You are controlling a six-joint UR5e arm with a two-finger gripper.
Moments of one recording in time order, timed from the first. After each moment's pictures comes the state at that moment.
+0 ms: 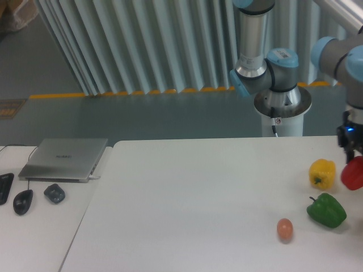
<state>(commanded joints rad) 2.68 -1.82 -1.48 -1.23 1.59 1.54</state>
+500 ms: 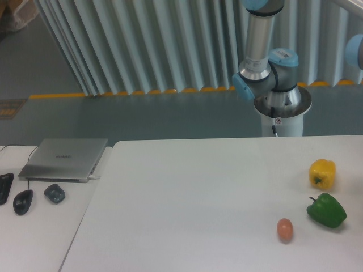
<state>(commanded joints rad) 2.80 -1.88 -1.45 -1.09 1.60 1.61</state>
